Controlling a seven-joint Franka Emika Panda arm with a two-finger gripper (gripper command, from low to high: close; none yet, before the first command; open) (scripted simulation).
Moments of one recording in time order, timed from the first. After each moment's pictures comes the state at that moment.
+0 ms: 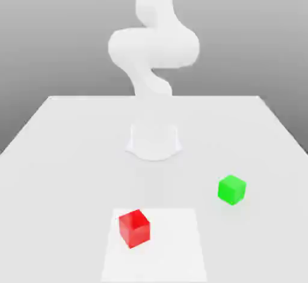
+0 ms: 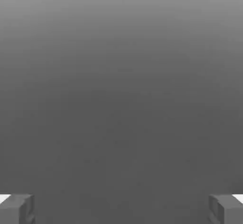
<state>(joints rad) -0.03 -0.71 0.02 -2.35 0.02 2.35 0.88</state>
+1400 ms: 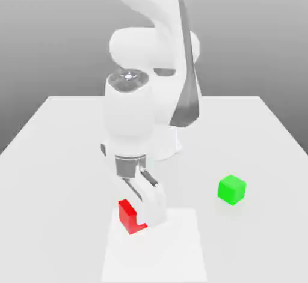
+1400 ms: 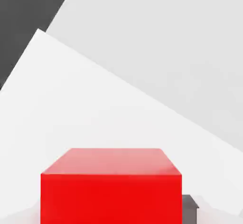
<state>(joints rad) -0.14 0.01 0.10 -2.76 0.03 2.78 1.73</state>
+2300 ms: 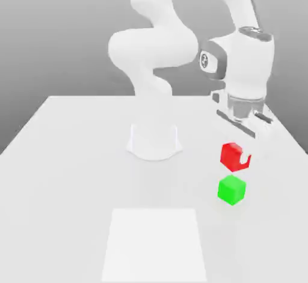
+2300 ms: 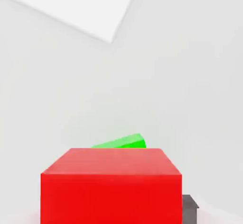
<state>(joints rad) 0.19 -0.26 0.58 -2.98 0.22 2.71 2.47</state>
